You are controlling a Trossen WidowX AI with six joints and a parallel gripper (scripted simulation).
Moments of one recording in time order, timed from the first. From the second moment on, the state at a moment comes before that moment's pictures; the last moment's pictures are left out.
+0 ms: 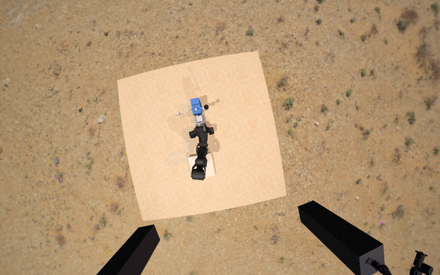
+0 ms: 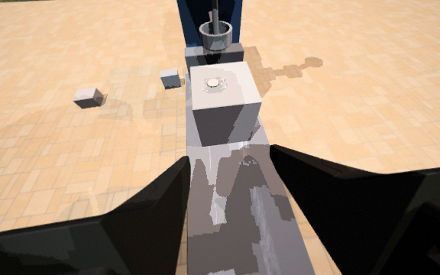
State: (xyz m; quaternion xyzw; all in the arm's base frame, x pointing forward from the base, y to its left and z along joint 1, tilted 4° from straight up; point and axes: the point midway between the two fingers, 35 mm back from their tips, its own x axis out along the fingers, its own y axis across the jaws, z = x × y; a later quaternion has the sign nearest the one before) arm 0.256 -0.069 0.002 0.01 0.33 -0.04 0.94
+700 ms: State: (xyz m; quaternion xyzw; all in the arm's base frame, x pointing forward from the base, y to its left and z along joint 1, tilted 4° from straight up) arm 0.284 -0.085 0.002 0.01 0.33 -0.05 0.94
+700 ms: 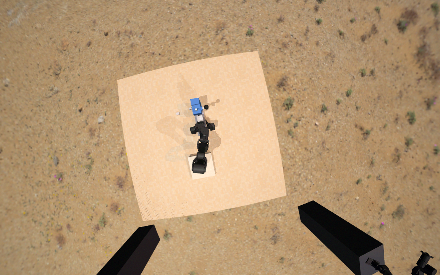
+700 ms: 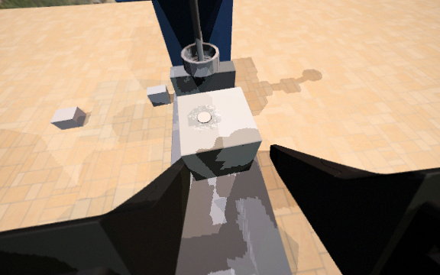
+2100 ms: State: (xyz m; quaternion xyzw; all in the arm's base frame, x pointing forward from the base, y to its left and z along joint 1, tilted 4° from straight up) arm 0.254 -0.077 0.003 0.01 0.33 -0.05 0.94
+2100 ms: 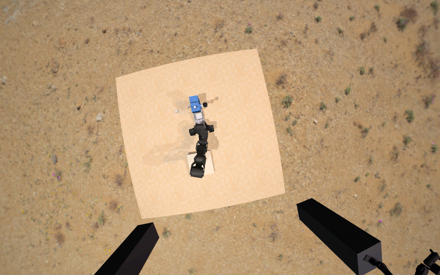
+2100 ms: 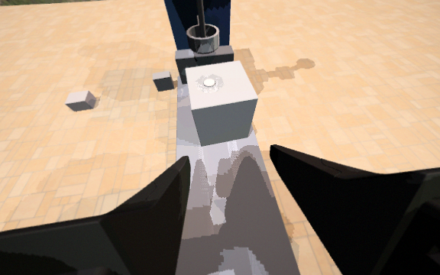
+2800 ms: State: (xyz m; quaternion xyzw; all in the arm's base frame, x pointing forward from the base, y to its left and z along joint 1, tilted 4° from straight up) arm 0.252 -0.077 0.002 0.01 0.33 -0.05 0.94
